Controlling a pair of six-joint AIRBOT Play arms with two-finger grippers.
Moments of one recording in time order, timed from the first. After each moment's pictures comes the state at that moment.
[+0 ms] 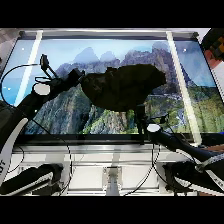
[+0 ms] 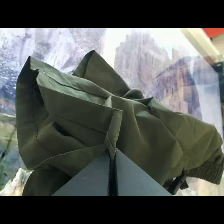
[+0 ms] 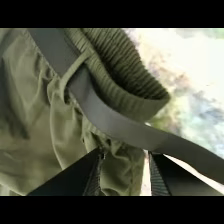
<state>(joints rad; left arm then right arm) -0.20 -1.22 0.97 0.61 -0.35 -1.43 0.66 -1.19 0.48 0.15 -0.34 1.75</state>
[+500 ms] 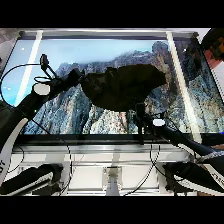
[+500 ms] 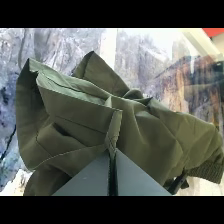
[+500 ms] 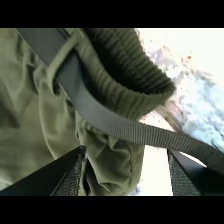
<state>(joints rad) -0.20 -1.22 0.97 0.61 -0.35 -1.42 0.55 -1.21 0.48 0.10 -0.10 1.75</state>
